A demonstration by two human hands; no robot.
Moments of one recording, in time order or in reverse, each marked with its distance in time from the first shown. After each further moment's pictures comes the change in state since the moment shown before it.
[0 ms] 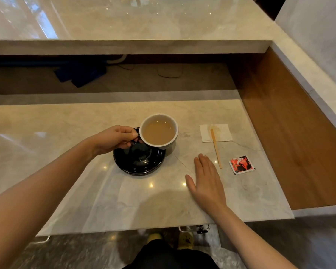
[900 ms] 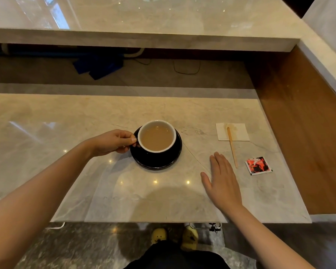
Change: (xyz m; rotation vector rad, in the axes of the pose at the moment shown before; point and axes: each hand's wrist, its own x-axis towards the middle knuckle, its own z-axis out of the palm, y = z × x) left_hand -0.032 -0.039 -0.031 0.127 0.013 -0.072; right_hand -0.001 -0.005 -0.007 -0.052 0.008 -0.015
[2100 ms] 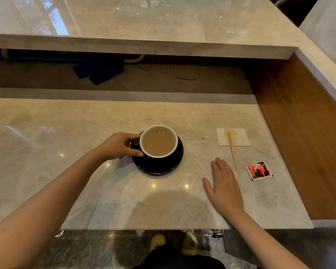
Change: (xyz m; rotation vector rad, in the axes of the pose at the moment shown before) left_hand 0.010 -0.002 0.006 0.488 0.265 0.150; right_hand 0.000 0.000 0.001 0.026 0.003 0.010
